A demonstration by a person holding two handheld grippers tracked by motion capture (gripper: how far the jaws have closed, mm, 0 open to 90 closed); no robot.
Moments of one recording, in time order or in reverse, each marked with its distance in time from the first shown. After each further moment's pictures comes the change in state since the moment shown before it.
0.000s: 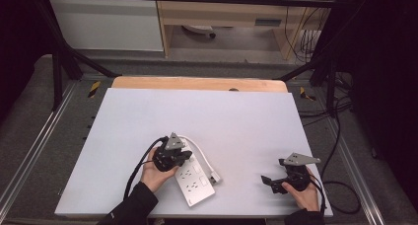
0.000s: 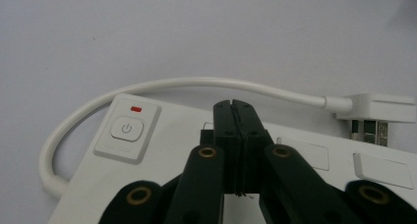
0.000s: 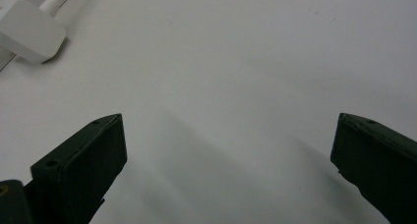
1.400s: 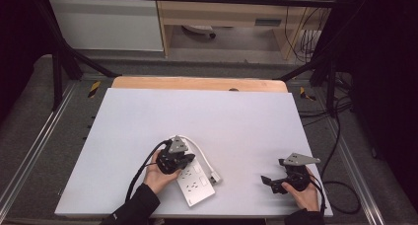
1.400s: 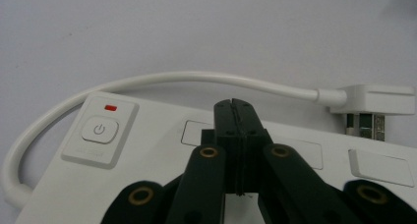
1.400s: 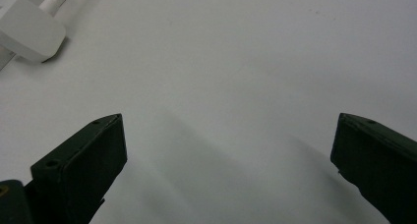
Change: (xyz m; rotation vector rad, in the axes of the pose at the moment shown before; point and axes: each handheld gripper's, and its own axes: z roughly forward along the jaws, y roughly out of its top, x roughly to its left) left arm -0.006 -0.005 0.009 0.004 -0.020 0.019; right arm 0.000 0.000 0.000 0.003 0.000 -0.002
